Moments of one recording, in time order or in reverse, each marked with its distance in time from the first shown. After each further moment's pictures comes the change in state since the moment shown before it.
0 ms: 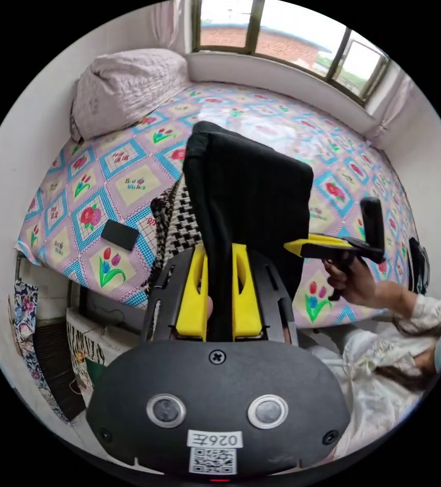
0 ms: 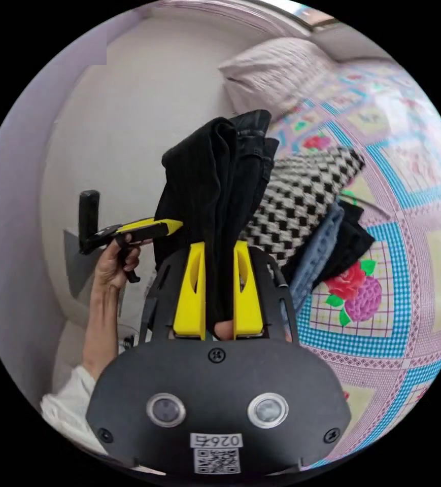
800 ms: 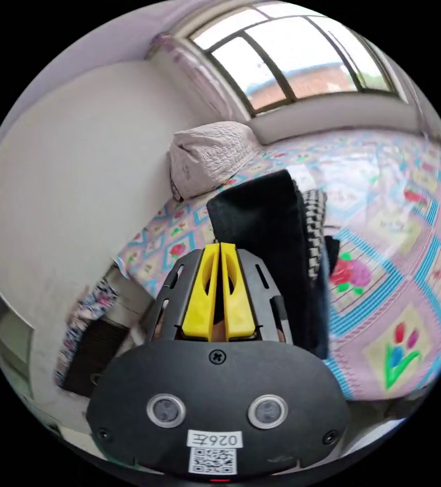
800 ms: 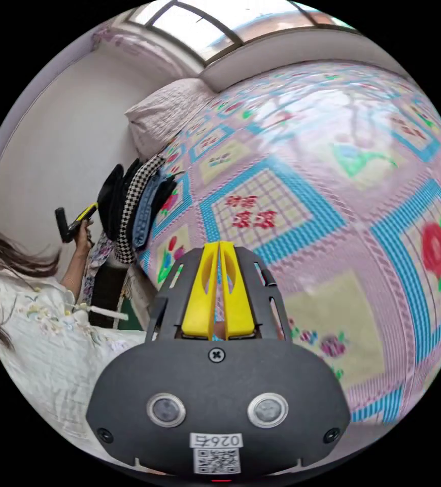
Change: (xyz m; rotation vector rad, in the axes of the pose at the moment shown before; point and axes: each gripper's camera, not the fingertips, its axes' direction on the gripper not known) left arm 0.145 0.123 0.098 0.440 -0.674 -0.088; right arm 0.069 0.278 -0.203 0.149 0.508 0.261
